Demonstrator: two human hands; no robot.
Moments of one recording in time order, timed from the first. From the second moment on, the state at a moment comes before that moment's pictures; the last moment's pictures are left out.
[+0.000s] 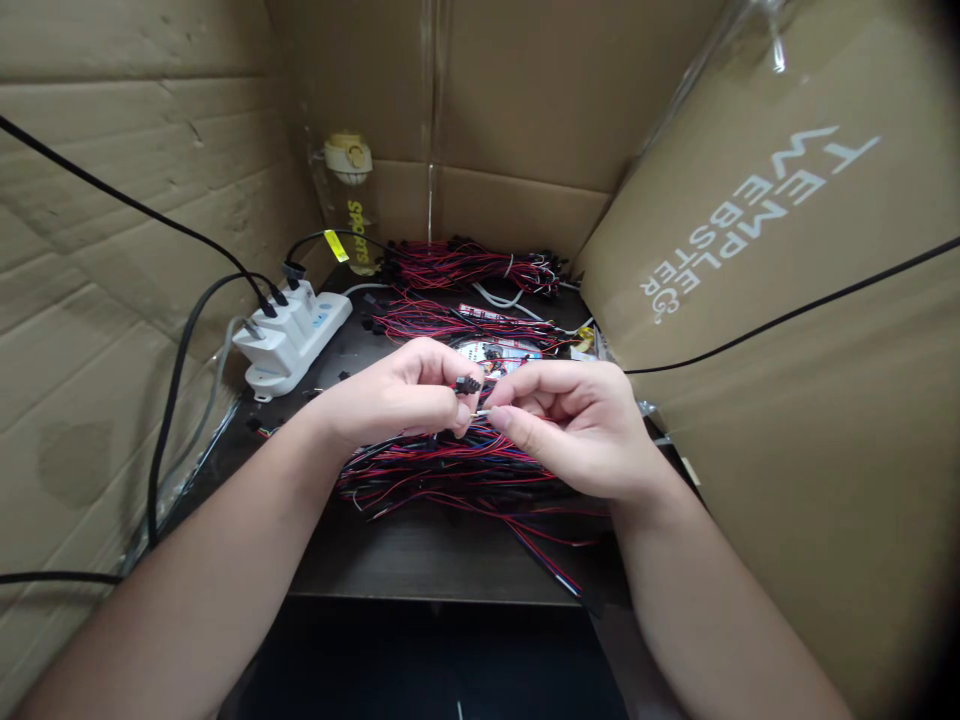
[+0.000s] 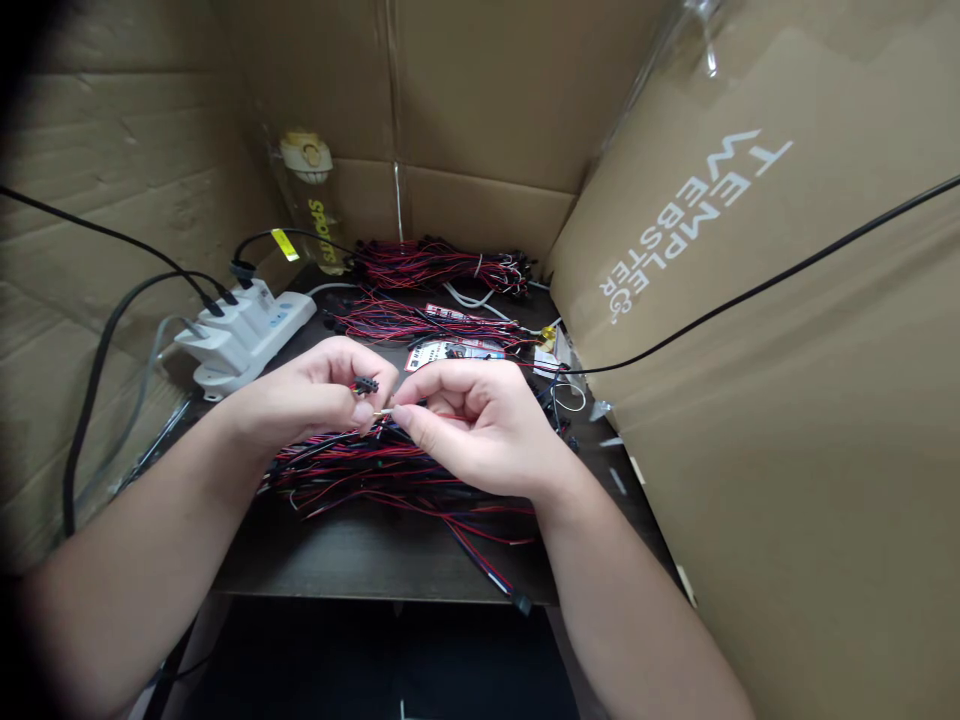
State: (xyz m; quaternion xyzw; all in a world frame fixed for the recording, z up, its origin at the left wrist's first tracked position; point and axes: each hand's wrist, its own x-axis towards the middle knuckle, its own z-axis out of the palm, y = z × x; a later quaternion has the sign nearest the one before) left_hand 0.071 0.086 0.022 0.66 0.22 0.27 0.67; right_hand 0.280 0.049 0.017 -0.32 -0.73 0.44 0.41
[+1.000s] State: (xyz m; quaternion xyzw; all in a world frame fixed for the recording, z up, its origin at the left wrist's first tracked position) left_hand 0.069 0.082 0.027 0.74 0.23 0.33 0.54; right_hand 0.275 0.049 0.006 -0.32 -0.77 0.20 0.51
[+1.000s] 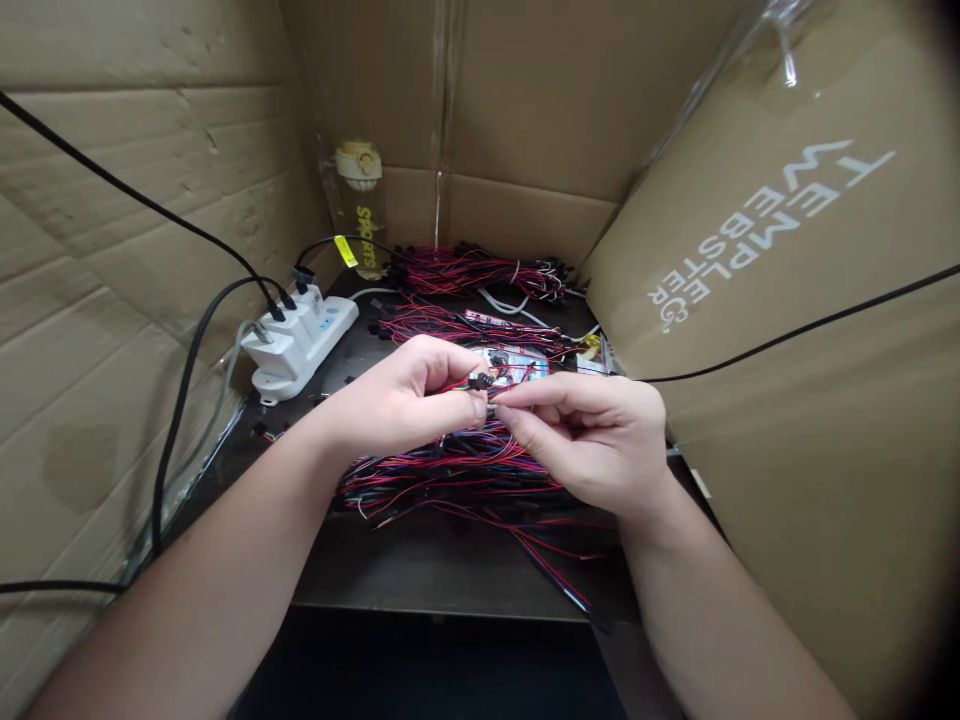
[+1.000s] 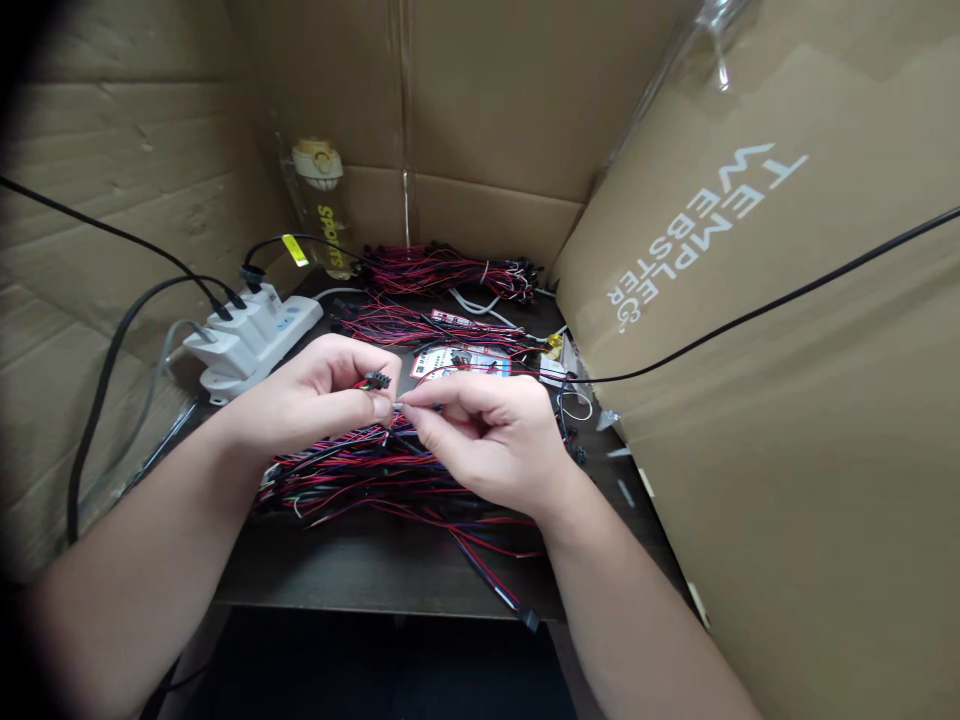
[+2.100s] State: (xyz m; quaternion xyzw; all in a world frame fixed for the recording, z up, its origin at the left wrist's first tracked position) left_hand 0.071 0.080 0.021 0.81 0.21 0.46 0.28; right_hand 0.277 0.051 0.013 -0.36 -0.75 0.20 0.52
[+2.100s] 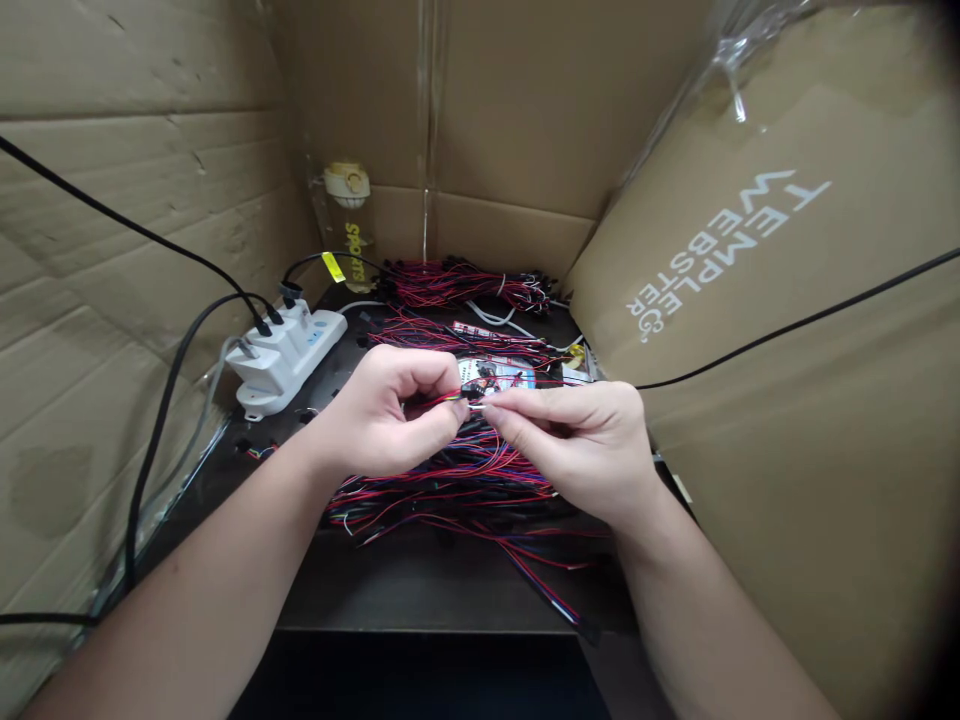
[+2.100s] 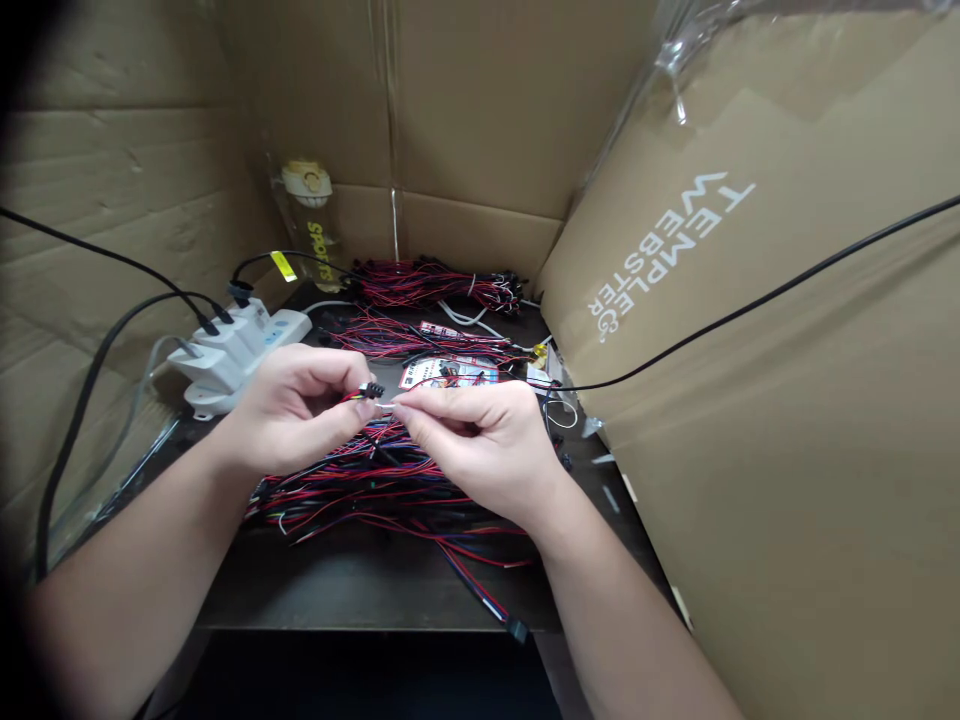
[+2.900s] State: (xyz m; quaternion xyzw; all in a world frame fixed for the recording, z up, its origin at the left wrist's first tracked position) left_hand 0.067 0.085 0.020 0.78 0.23 0.52 0.26; right_hand 0.281 0.066 0.004 -0.29 -0.77 0.26 0.50
